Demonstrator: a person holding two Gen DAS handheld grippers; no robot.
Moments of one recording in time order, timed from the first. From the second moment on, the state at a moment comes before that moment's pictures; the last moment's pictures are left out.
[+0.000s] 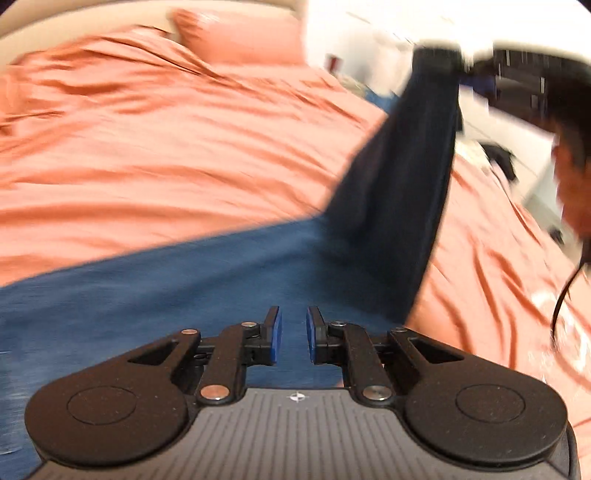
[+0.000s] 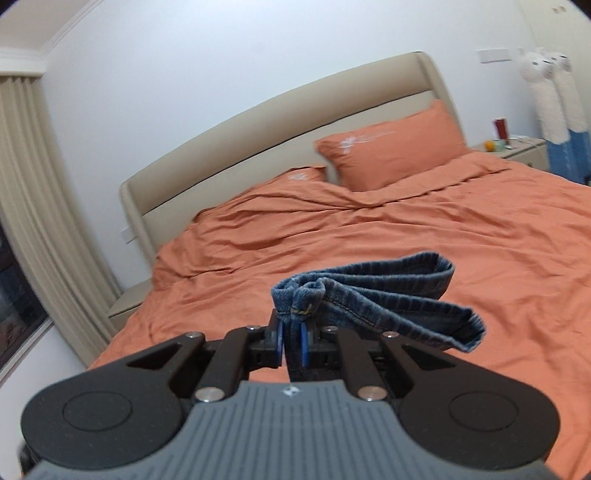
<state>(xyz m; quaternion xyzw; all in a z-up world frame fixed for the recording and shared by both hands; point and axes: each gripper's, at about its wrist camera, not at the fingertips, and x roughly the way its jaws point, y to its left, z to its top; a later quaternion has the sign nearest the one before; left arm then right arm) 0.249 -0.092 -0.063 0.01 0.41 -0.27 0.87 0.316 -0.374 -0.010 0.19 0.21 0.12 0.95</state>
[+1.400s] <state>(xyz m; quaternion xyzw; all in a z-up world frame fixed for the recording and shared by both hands) 0.293 0.012 -0.137 -0.12 0.46 -0.18 0.86 0.355 -0.282 -0.174 -0.05 0.46 0.12 0.88</state>
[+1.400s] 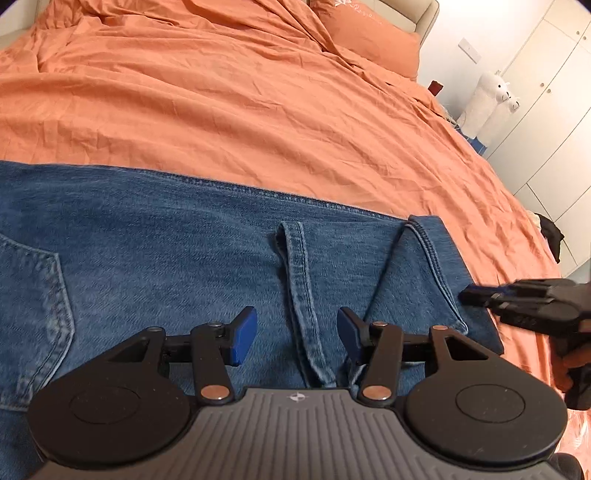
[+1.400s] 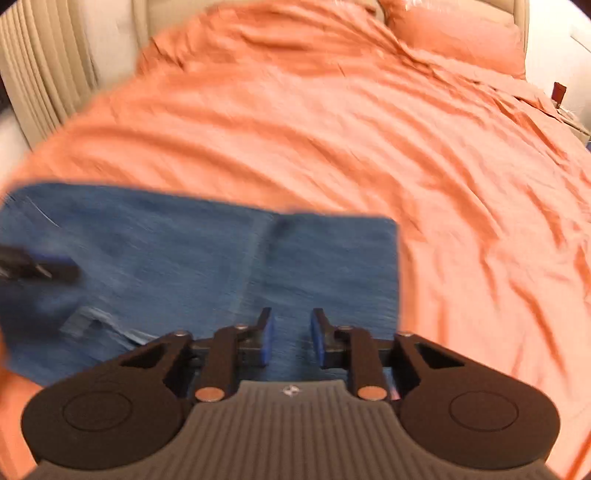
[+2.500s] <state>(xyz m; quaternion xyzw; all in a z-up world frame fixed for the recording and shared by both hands) 0.316 0.005 -0.149 -0.22 0.39 -0.18 0.87 0.339 -0.352 -0.168 0.02 0.39 0.08 0.91</state>
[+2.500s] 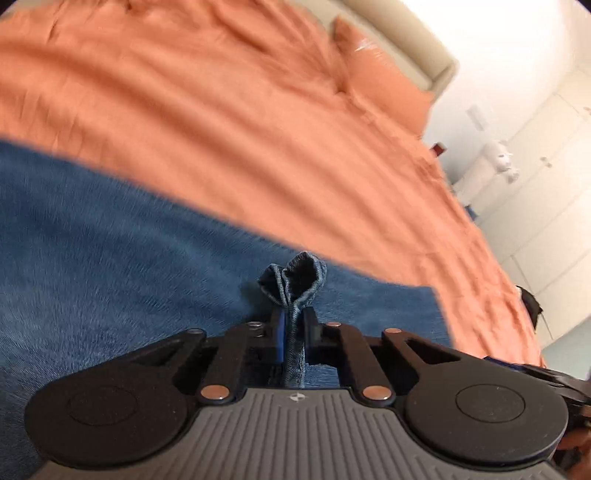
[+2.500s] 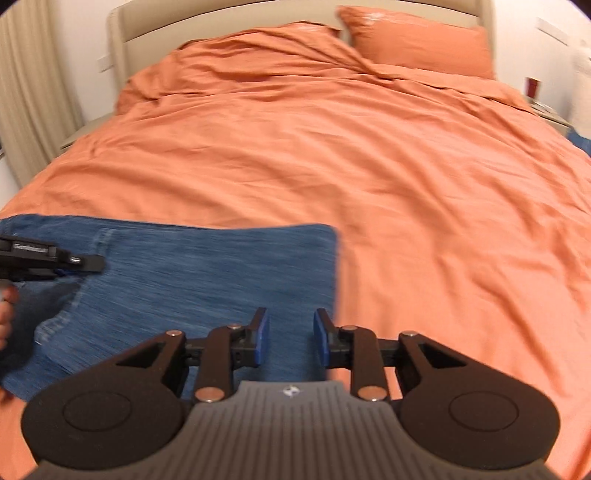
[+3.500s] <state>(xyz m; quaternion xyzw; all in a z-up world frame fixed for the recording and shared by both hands) 0.281 -0.007 -0.118 -0.03 0.41 -0.16 0.90 0.280 -0.354 -0.186 0.01 0.45 0.11 0.88</state>
